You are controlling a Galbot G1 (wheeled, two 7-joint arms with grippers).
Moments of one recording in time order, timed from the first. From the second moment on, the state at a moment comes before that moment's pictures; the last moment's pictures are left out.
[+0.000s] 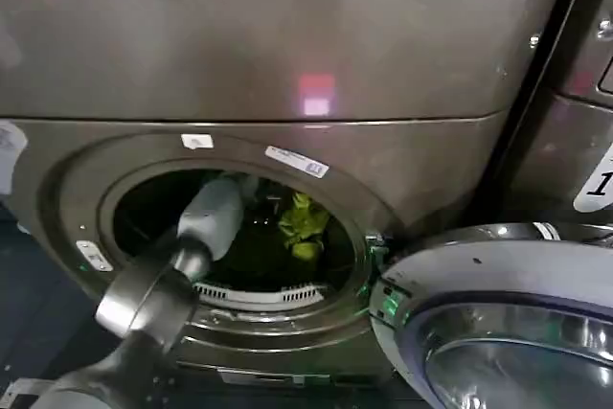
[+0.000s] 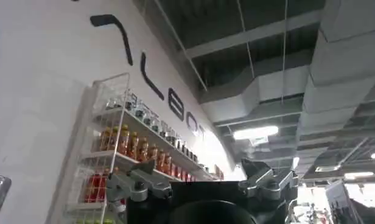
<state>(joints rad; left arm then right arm) -0.02 -1.50 0.00 -0.31 0.95 -0.04 0.94 -1.80 0.89 2.55 1.77 0.78 -0.35 -0.05</state>
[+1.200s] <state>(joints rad) 0.52 -1.55 -0.45 -1.20 0.03 -0.12 0.08 -1.78 0.88 2.51 1.76 0.74 -0.28 -0.03</state>
